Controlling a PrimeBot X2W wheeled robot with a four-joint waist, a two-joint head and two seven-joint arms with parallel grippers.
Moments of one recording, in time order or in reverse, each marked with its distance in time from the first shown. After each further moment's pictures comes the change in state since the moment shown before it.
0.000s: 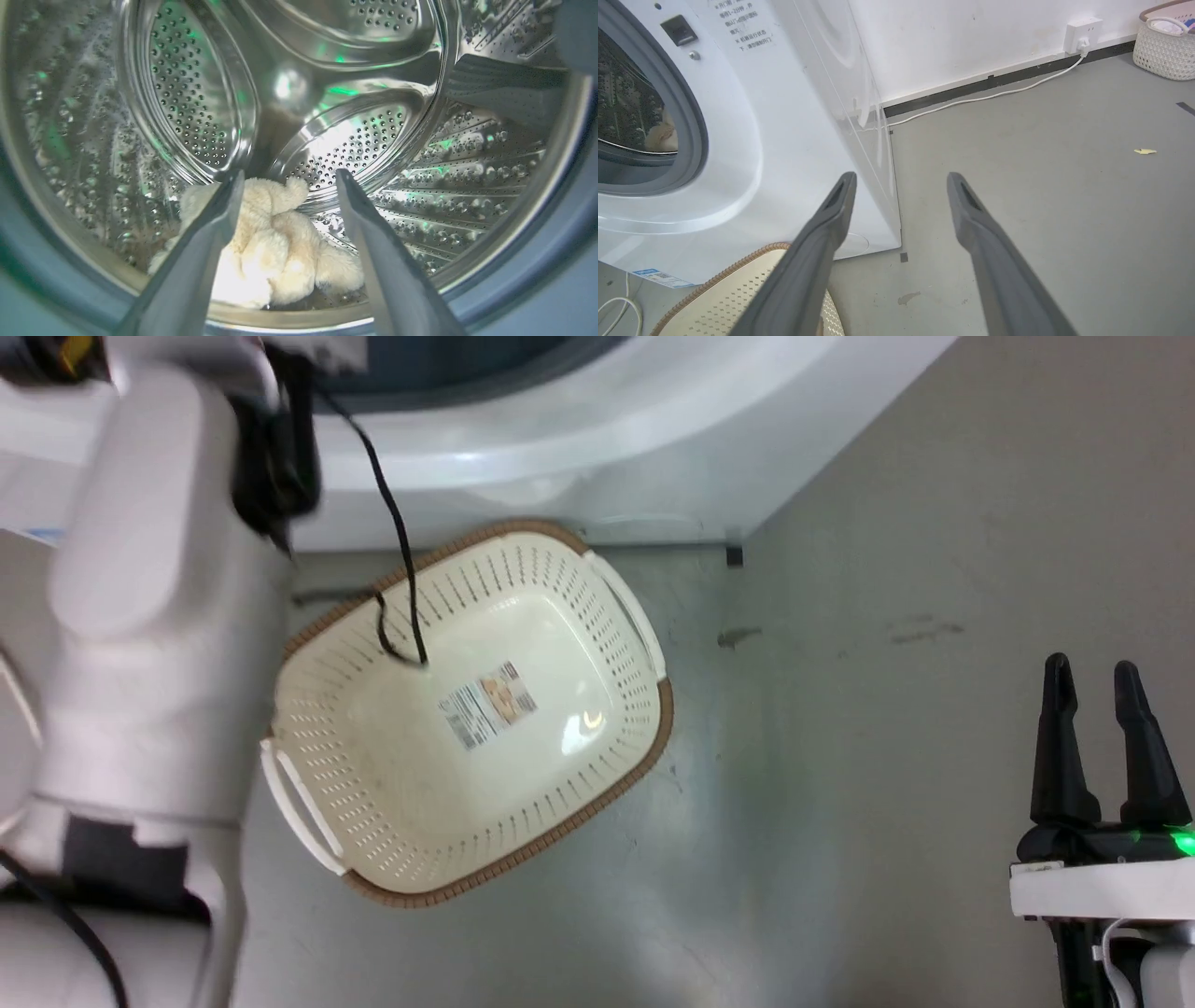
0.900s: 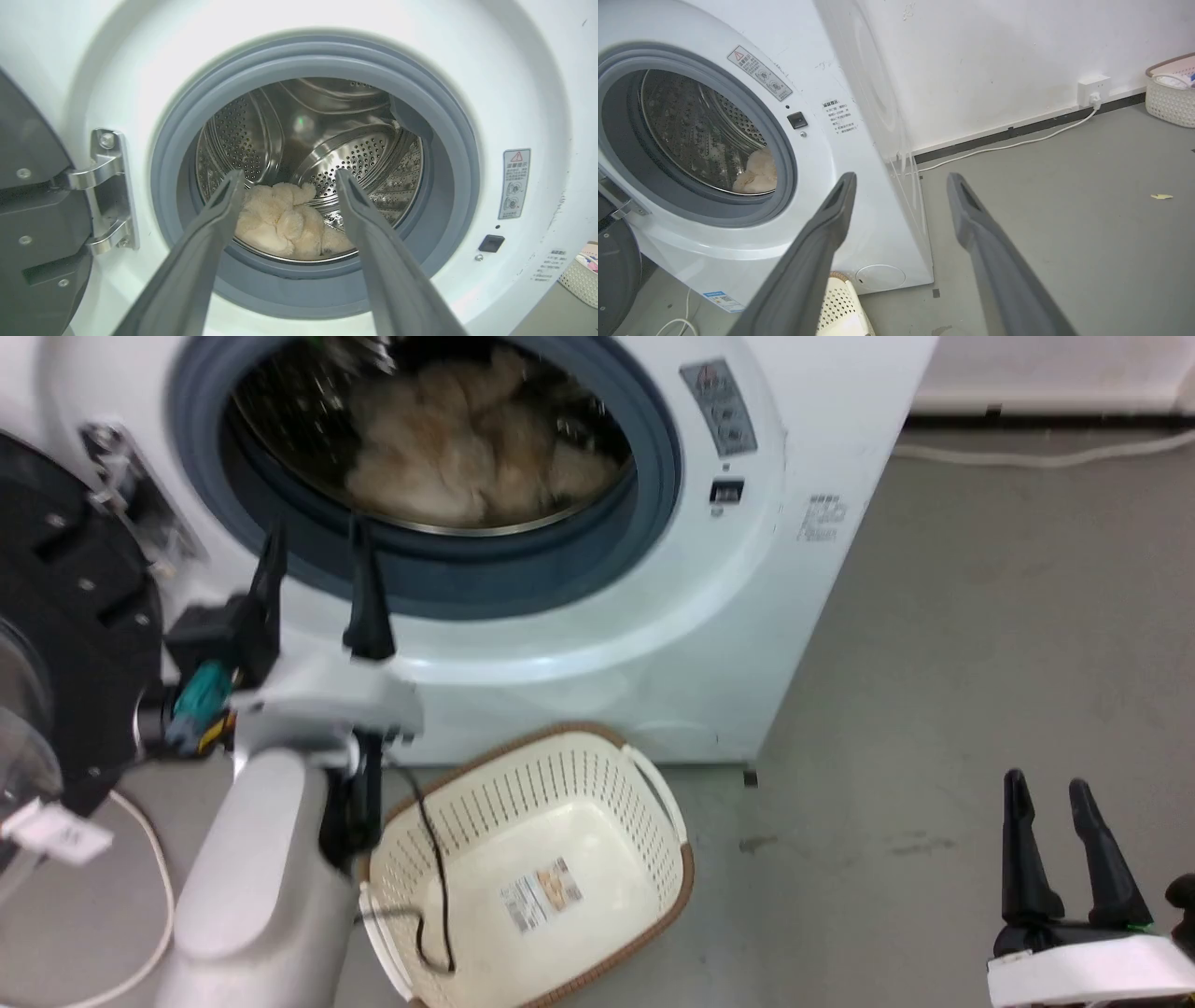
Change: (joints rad) left arm 0.604 -0.054 0.090 -0.262 0.097 0.020 0.000; right arm 0.128 0.000 0.008 0.081 -0.011 0.000 0.017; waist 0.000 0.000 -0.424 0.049
